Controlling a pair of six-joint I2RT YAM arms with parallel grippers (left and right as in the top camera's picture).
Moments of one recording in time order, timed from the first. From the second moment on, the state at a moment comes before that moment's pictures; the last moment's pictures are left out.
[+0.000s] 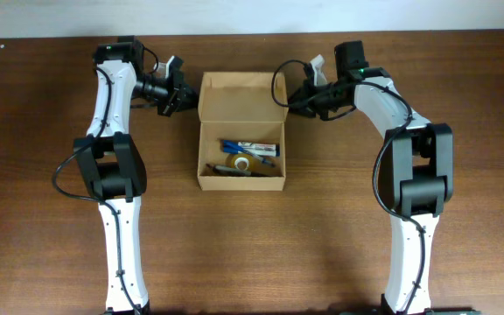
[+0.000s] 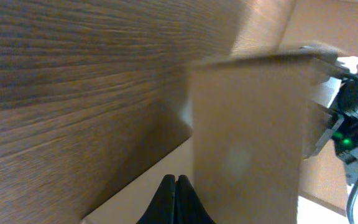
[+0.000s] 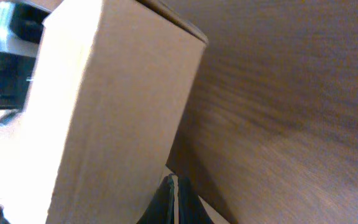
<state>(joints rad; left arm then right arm) 0.05 2.79 2.64 -1.46 1.02 -0.10 0.11 2.38 1.84 -0.61 -0.94 0.32</state>
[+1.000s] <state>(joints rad) 0.02 2.79 3.08 -1.68 1.05 -0.09 0.11 2.34 2.02 -0.75 -1.07 0.28</state>
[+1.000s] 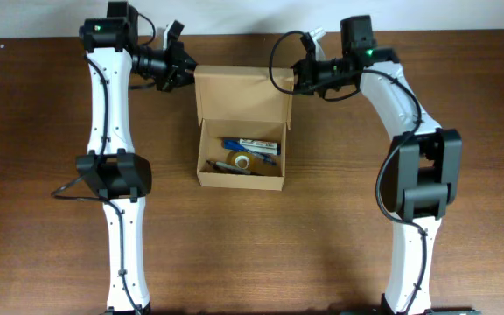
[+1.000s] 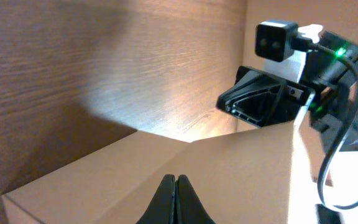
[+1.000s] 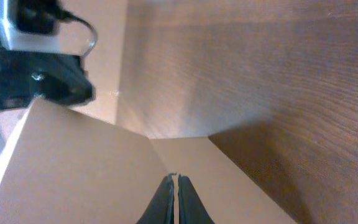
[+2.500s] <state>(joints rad) -0.20 2.26 2.60 -1.69 0.28 -0.05 0.51 2.14 2.29 -1.55 -0.02 -0.03</state>
